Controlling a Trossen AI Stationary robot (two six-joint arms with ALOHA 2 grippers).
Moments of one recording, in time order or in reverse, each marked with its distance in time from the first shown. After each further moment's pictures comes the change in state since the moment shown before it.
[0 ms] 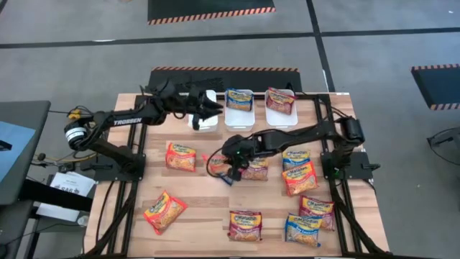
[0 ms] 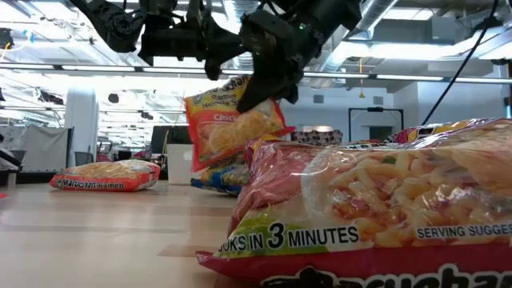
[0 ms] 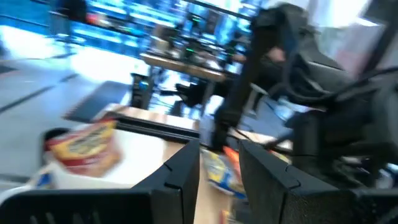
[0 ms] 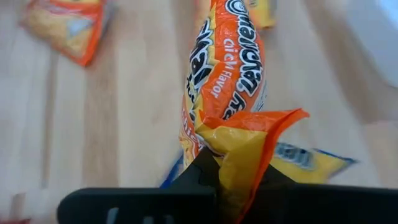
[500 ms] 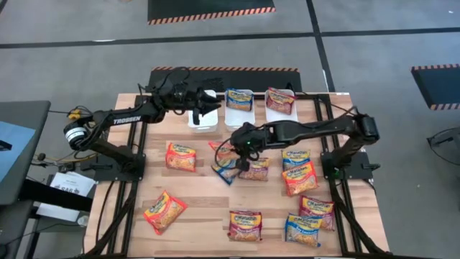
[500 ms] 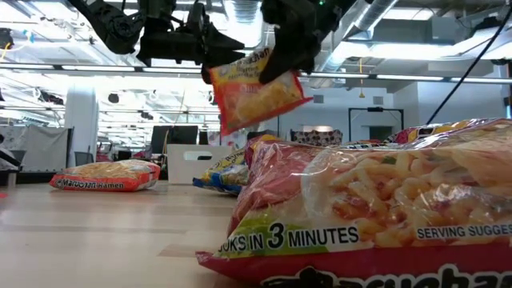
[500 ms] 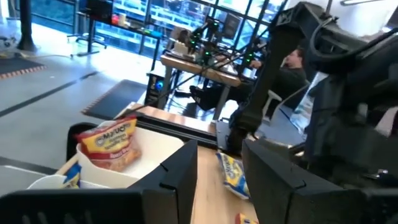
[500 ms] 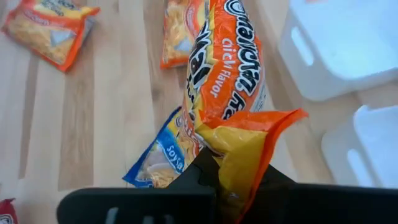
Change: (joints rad) left arm 0.035 0.000 0.000 -0.010 -0.025 -0.023; right arm -0.019 -0.156 -0.002 -0.115 0.092 -0.096
